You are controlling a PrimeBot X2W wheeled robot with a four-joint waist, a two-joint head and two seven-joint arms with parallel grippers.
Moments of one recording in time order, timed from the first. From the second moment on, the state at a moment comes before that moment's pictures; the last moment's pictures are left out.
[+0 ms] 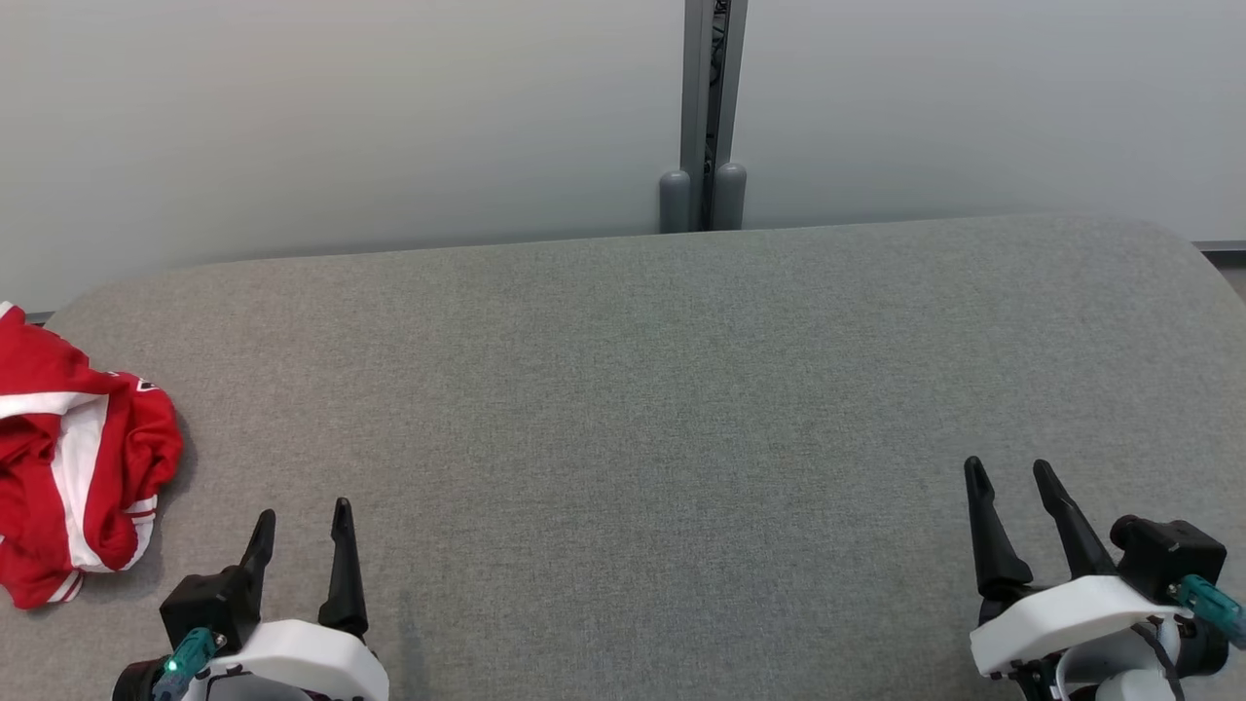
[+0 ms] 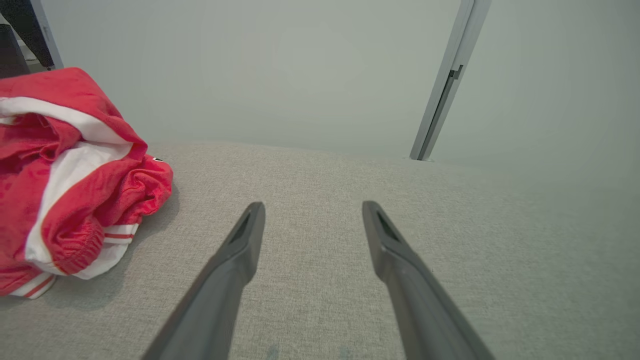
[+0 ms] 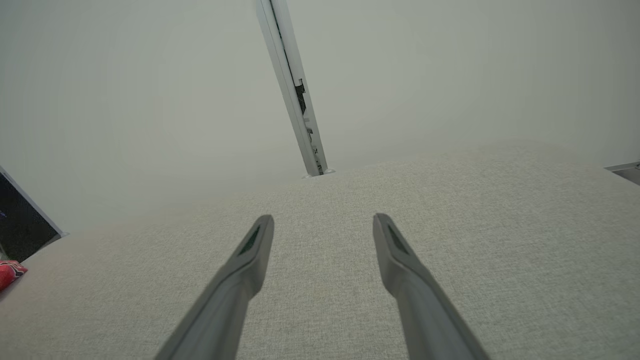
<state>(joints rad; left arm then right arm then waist) -0.05 0.08 -0.05 0.33 -0.30 0.09 -0.19 -0.11 -0.06 0.03 0.34 0.35 0.13 -0.19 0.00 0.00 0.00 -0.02</state>
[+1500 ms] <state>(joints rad) -0.05 0.08 -0.01 0.39 -0.03 0.13 -0.26 -0.13 -0.05 0.08 0.39 0.08 0.13 -0.26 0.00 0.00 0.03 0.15</state>
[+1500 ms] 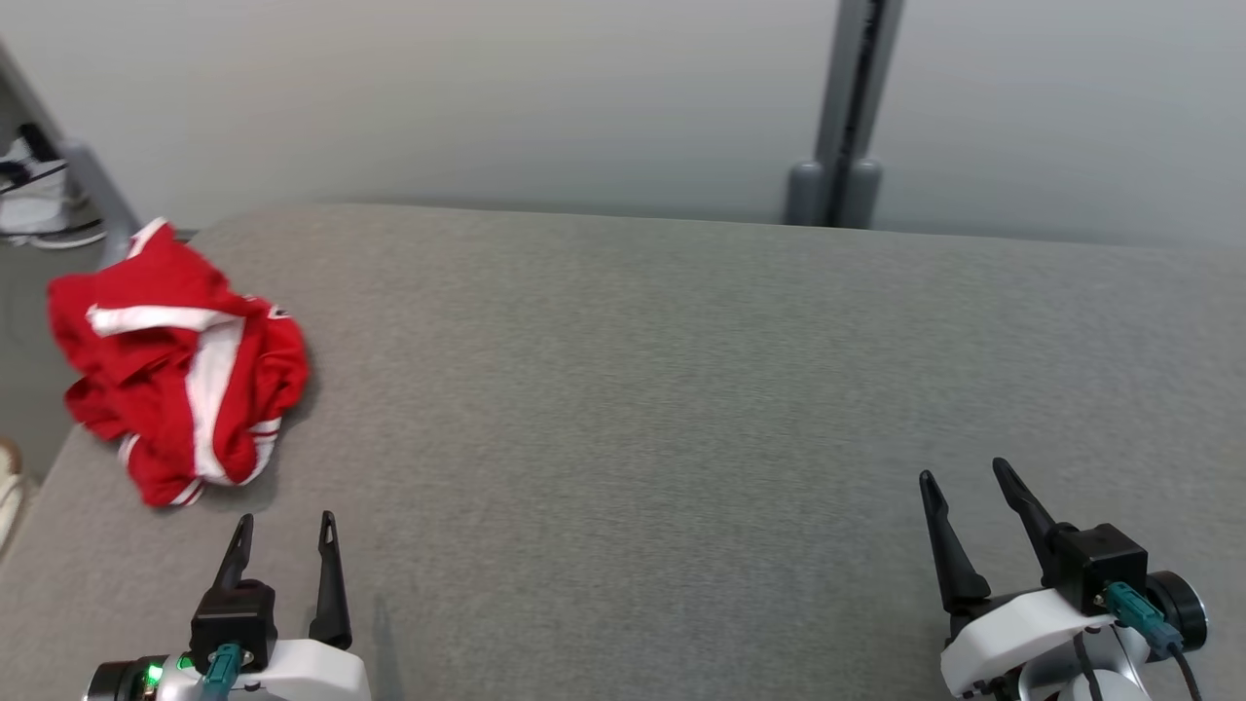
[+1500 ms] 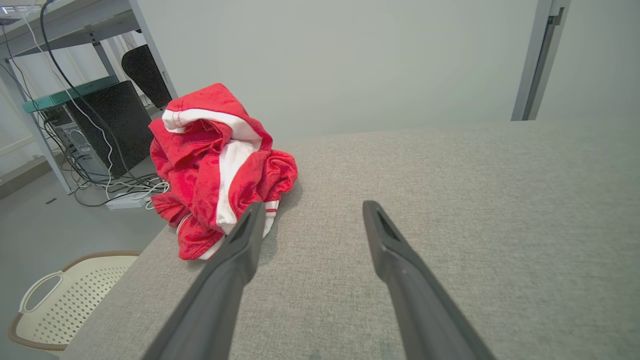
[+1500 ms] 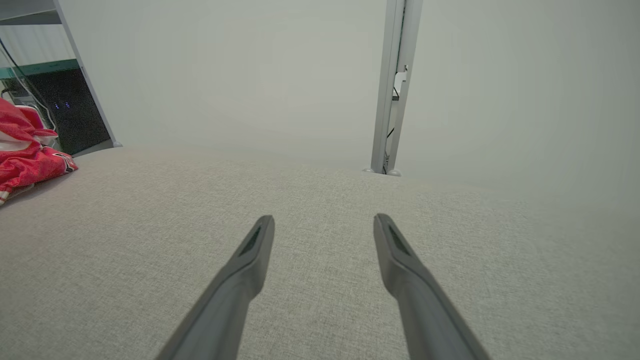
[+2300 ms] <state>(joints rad) -0.01 0.08 0.07 0.42 -0.06 0.10 -0.26 -0.14 -0.05 0.14 0.41 0.11 0.13 -0.26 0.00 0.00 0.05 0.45</state>
